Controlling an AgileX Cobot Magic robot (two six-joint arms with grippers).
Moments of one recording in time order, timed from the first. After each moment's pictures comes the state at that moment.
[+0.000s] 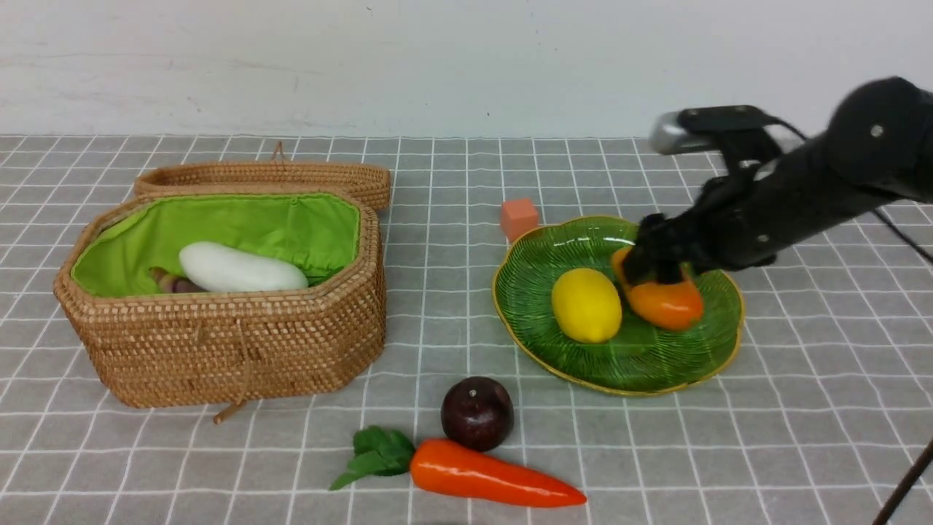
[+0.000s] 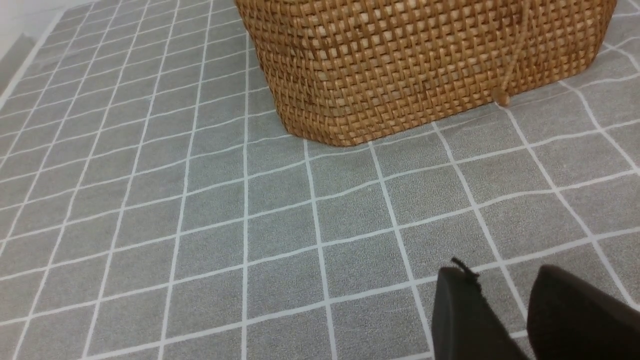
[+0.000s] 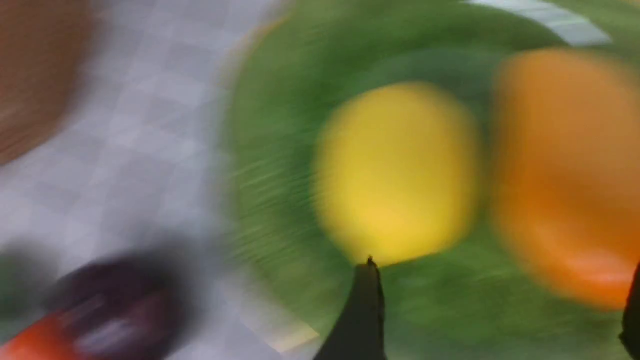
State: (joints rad) right arm 0.28 1.74 -1.34 0.42 0.67 -0.36; left arm -0.05 -0.01 0.03 0.09 0.38 0.12
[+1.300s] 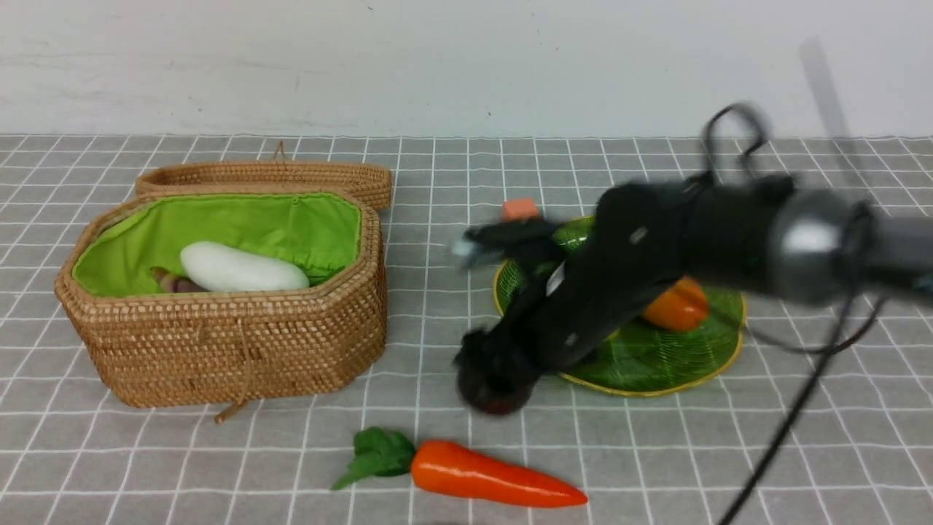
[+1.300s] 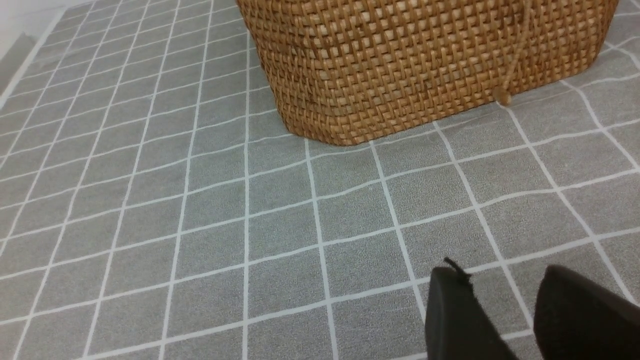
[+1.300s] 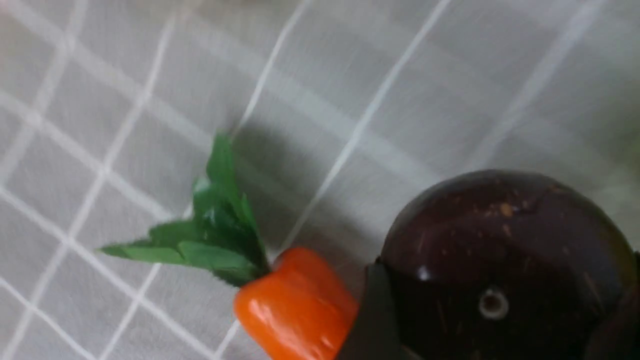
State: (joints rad) right arm 0.54 1.85 -1.38 0.35 0.66 -0.15; left arm -0.05 -0.01 0.03 0.09 0.38 0.12
